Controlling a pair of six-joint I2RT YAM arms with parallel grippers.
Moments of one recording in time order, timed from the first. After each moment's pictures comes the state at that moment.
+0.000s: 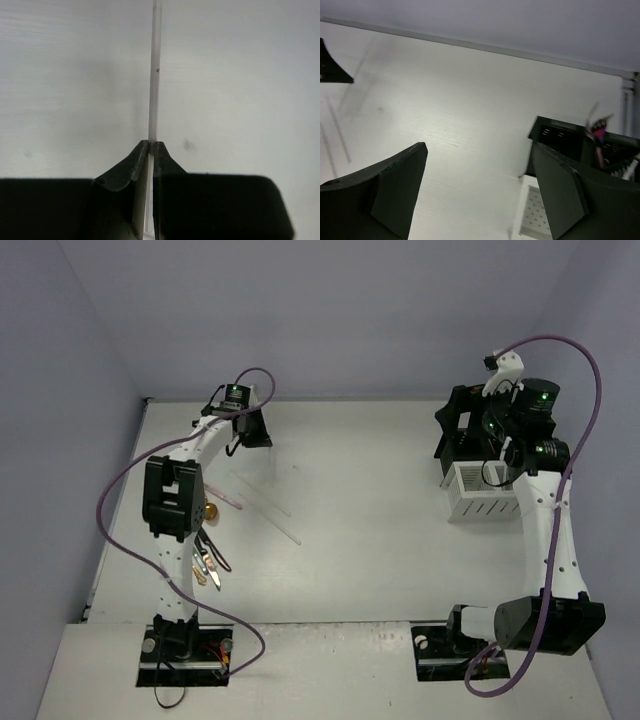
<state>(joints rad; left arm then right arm) -0.21 2.13 1.78 -0.50 0.23 -0.42 -0.10 1.28 1.41 -0.49 -0.45 -0.06</state>
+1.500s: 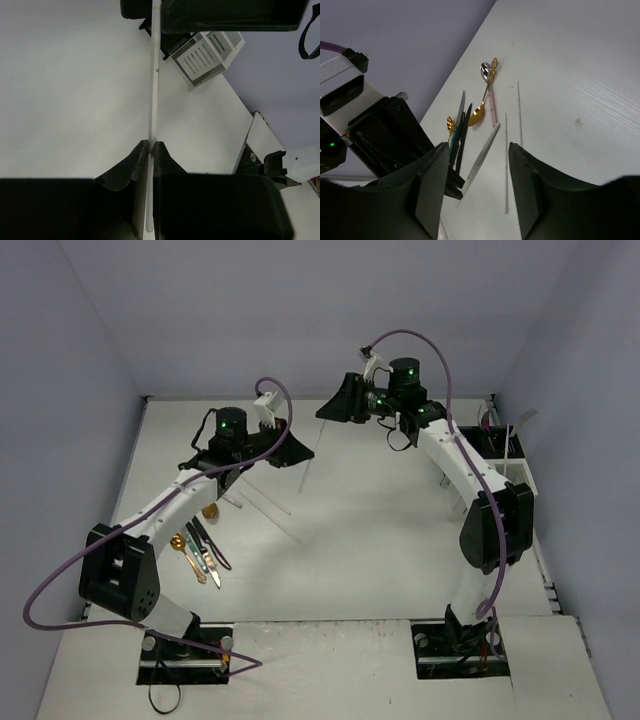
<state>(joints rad) -0.38 1.50 1.15 0.04 0.68 -0.45 0.35 1.81 1.62 -0.14 -0.77 0.52</state>
